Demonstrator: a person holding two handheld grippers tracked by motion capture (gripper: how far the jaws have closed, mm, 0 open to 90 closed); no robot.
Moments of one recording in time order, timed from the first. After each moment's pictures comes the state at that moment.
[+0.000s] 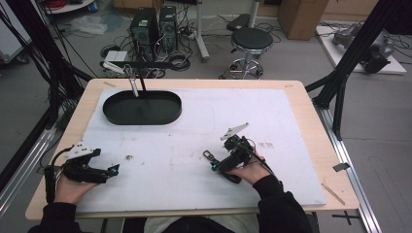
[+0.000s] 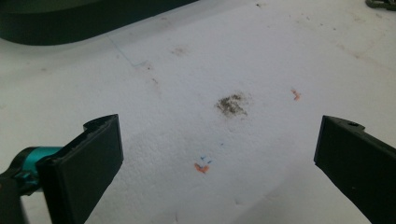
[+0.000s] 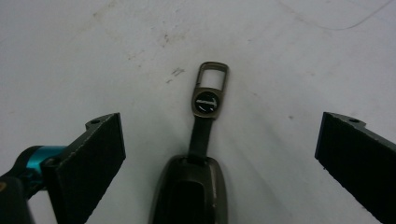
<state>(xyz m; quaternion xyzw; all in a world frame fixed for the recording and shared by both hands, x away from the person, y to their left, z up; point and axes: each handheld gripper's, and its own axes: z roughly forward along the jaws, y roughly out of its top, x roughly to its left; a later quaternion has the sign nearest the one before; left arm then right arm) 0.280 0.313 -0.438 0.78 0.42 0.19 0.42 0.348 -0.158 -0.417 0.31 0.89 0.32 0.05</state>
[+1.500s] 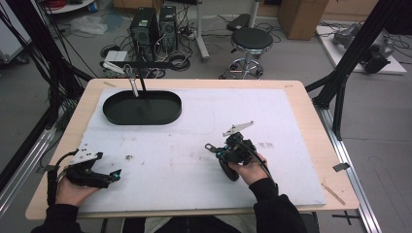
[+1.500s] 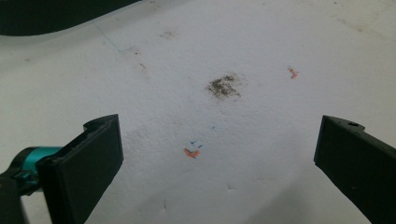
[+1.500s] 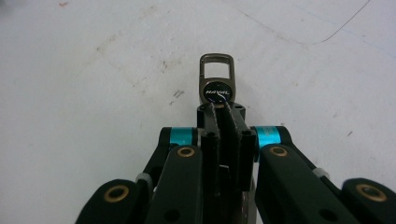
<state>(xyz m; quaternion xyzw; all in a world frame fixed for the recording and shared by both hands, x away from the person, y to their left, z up) 0.275 0.306 -0.444 0.80 0.40 0.19 0.41 0.342 -0.163 -0.399 0.35 0.86 0.35 0.07</state>
